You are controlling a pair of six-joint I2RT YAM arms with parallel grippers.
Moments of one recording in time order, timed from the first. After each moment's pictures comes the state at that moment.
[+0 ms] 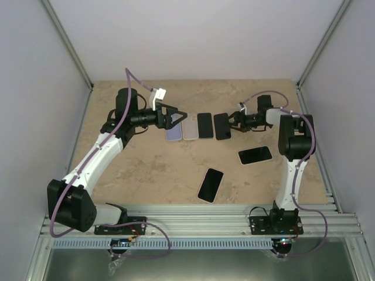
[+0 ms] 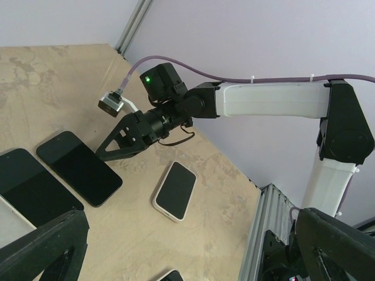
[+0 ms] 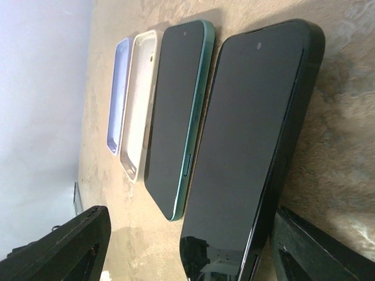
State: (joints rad) left arm -0.31 1.32 1.09 -0.10 0.90 -0.34; right arm 0.03 2.21 1.44 -0.39 -1.04 0.14
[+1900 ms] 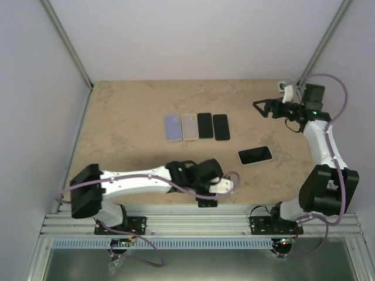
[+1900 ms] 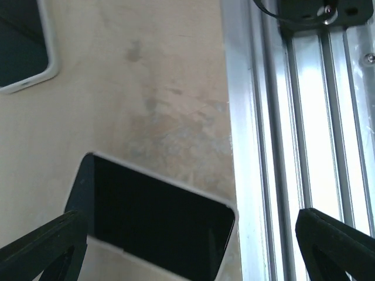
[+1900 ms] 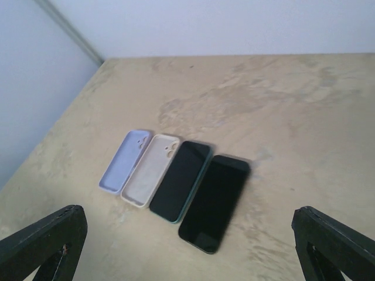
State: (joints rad) left arm -1.24 1.47 1.05 -0.51 0.06 0.37; right arm -0.14 1.47 1.22 -0.42 -0.84 -0.05
